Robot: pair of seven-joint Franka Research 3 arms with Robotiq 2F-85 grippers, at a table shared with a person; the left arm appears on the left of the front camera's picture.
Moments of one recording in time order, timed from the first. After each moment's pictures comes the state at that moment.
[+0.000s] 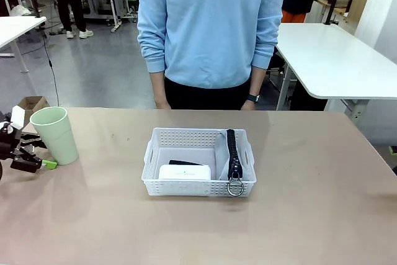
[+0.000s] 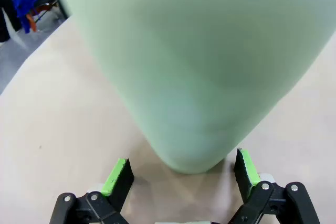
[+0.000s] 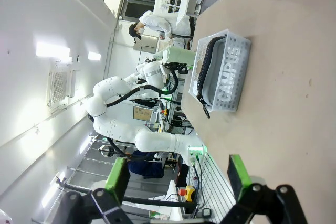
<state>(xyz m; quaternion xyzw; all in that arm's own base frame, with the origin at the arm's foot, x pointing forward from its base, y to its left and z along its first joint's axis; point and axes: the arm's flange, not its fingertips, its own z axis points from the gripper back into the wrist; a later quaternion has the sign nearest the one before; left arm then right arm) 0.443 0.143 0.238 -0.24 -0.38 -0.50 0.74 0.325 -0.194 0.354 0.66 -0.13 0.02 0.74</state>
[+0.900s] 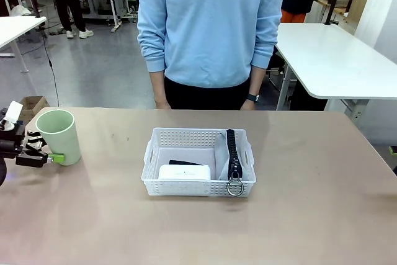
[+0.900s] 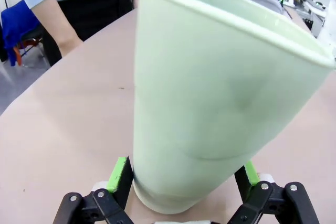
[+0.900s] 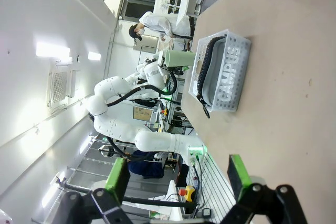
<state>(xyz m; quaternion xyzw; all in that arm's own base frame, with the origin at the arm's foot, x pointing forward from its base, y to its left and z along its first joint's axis) 0.439 0.125 0.244 -0.34 -0.43 -0.47 0.69 0.325 -0.194 0.354 0.66 -0.13 0.02 0.74</state>
